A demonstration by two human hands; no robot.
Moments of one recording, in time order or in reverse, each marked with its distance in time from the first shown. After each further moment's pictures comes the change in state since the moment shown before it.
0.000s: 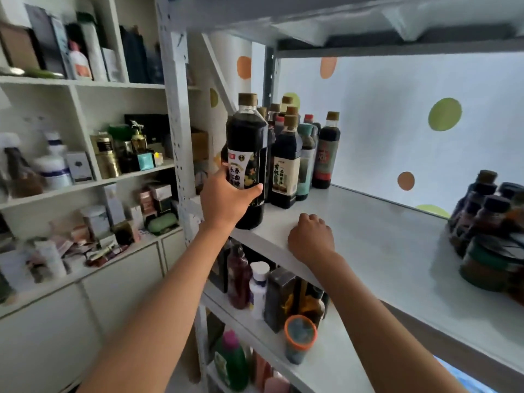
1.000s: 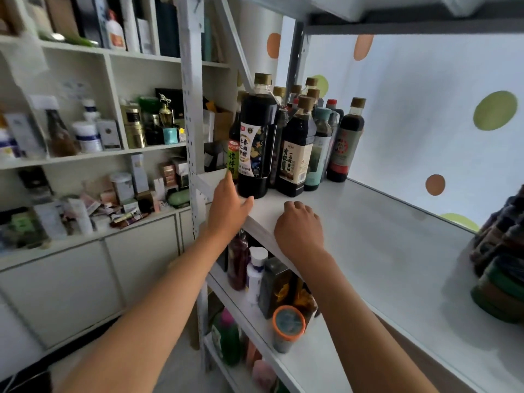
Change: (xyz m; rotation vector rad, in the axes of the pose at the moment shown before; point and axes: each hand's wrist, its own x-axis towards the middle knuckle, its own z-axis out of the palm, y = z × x) left_hand -0.035 -0.052 0.044 0.253 -0.174 -0.135; right_hand 0.000 0.001 0.008 -0.004 0.048 -0.263
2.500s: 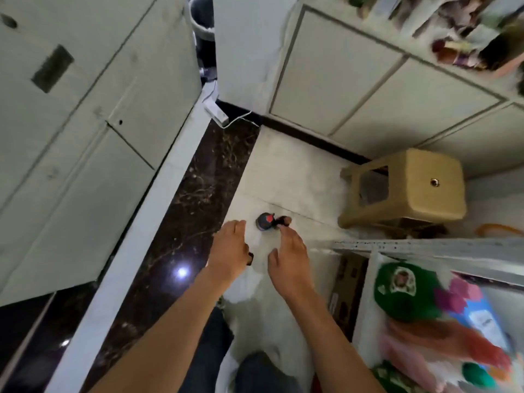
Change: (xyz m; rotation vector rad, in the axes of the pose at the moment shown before) left_hand -0.432 -0.524 -0.102 0.234 -0.094 -1.094; right_hand -0.272 -0.323 0.486 0.222 -0.933 -0.705
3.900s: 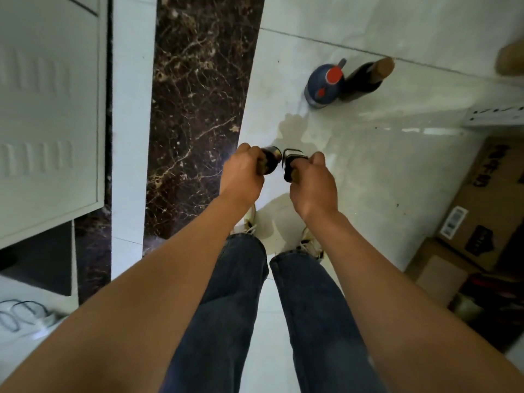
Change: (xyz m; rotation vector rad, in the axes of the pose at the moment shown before) left_hand 0.136 -0.208 0.316 0.166 -0.149 -0.192; right_hand 0.132 0.223 0.367 0.067 -0.291 0.178
